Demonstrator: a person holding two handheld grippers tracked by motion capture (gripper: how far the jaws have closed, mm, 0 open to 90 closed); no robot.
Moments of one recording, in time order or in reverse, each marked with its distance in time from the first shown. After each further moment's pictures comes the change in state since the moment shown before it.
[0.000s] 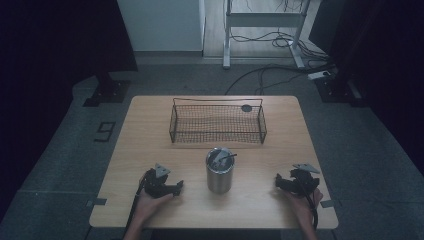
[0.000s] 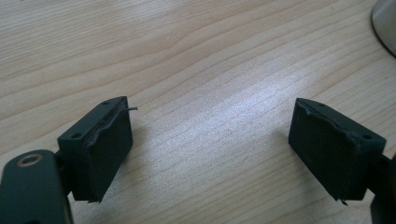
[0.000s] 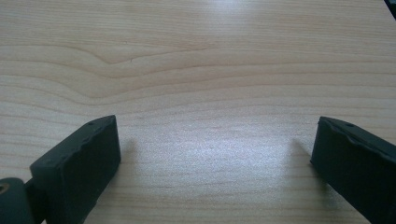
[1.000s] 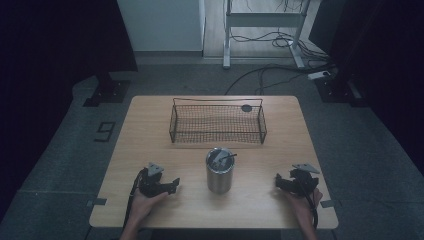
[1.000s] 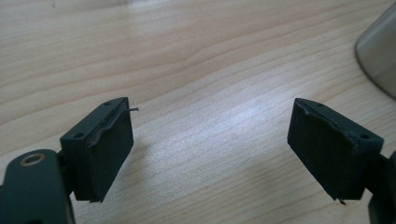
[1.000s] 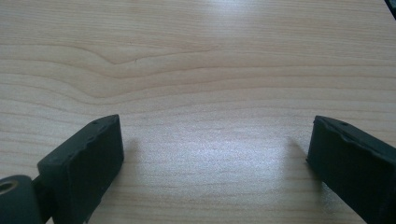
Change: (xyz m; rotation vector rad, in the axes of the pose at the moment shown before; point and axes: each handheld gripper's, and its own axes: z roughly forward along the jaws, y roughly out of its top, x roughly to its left) left arm 0.010 0.002 -0.017 -0.049 -0.023 -0.075; right arm 0.000 0.000 -0.001 -0.007 0.009 -0.012
